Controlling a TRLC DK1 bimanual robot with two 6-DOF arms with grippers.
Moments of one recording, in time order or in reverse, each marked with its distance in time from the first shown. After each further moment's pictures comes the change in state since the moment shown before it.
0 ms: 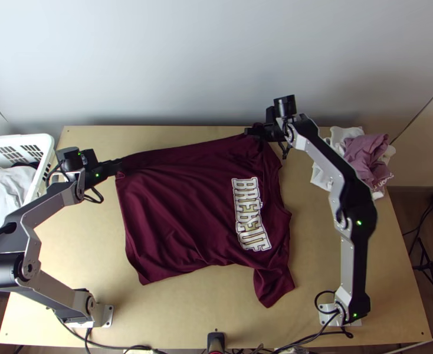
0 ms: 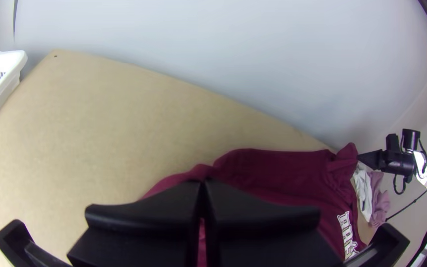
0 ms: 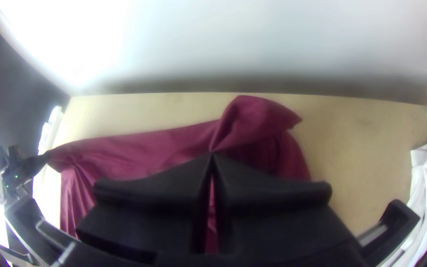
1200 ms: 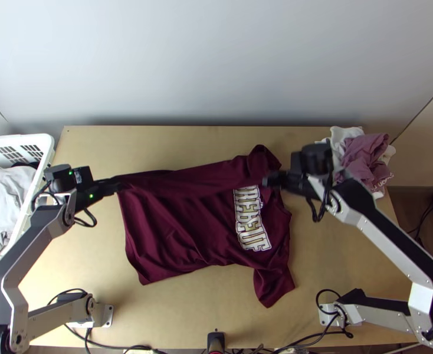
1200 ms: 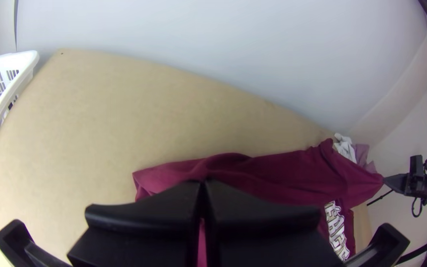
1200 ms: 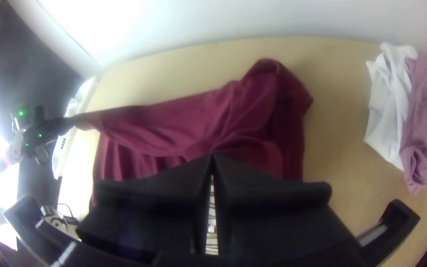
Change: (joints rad) left arm -0.036 -0.406 -0.197 -0.248 0.008 0.043; right arm 0.152 -0.880 -0.859 0.032 0.074 0.130
